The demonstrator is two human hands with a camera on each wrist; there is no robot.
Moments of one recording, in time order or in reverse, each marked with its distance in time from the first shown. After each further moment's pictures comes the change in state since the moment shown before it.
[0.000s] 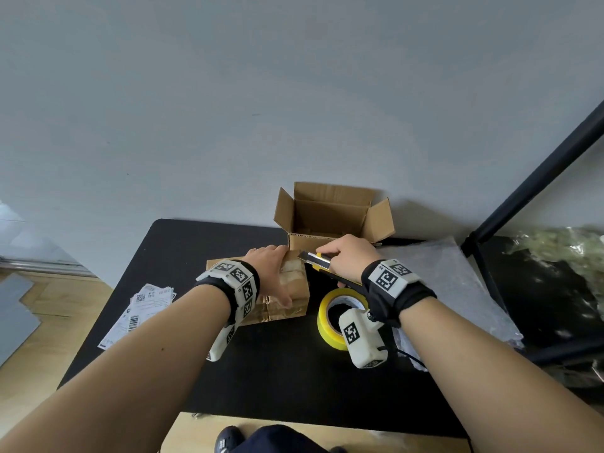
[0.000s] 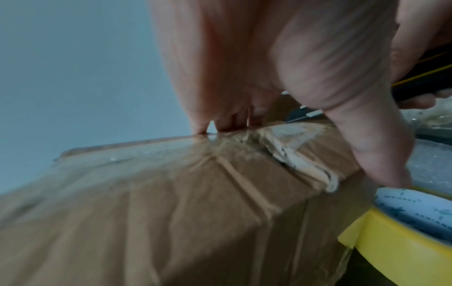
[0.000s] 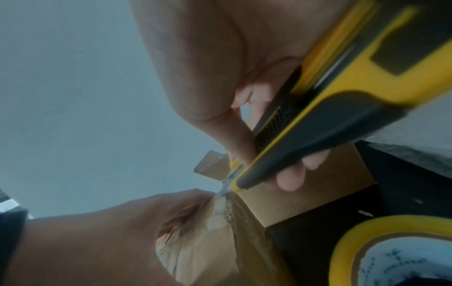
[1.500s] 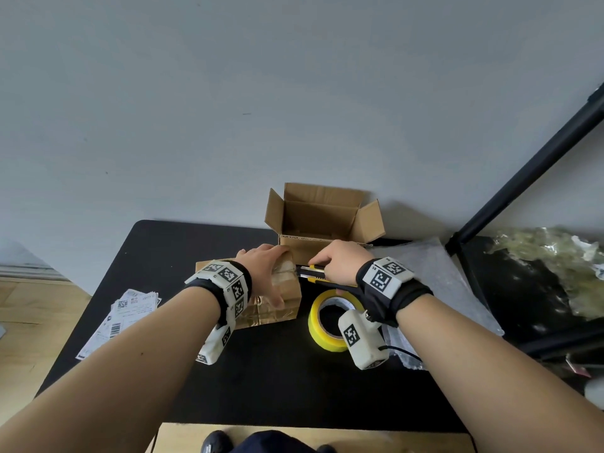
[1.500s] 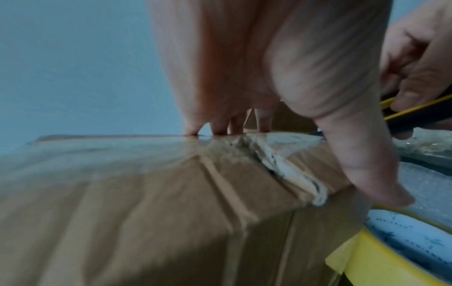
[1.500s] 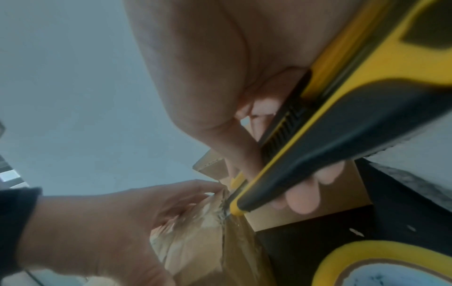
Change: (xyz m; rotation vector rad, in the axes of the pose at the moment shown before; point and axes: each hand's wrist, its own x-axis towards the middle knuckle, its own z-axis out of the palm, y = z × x) left_hand 0.002 -0.005 -0.004 -0.063 -0.035 0.054; right_hand 0.001 -0.007 -0.004 -0.280 -0.110 -0.015
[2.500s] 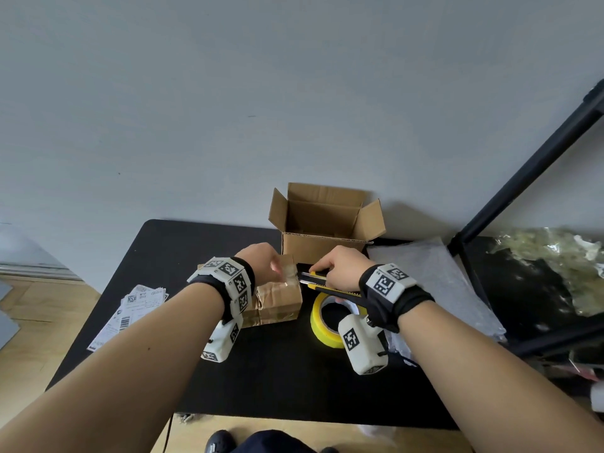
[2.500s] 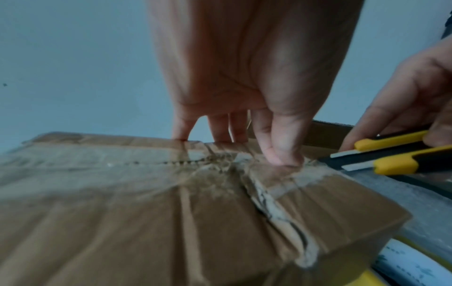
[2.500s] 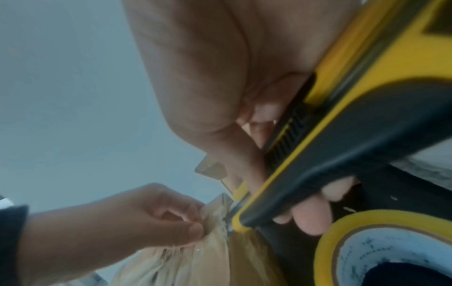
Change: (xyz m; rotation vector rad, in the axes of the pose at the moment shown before) left_hand 0.003 -0.003 0.005 -0.132 0.093 -0.083; right_hand -0.017 0.001 0.008 0.084 -0.058 0.018
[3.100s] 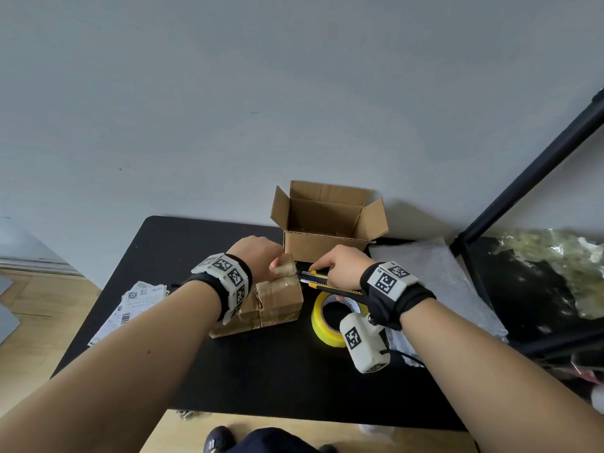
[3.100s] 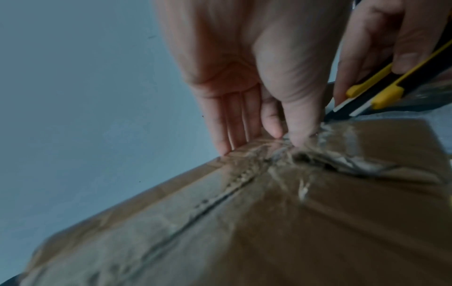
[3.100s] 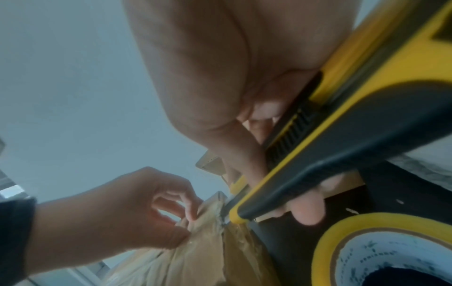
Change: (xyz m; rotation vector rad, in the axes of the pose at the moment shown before) left_hand -0.009 0.004 -0.011 0.446 0.072 0.159; right_hand 0.008 0.001 0.002 -0.058 -0.005 -0.027
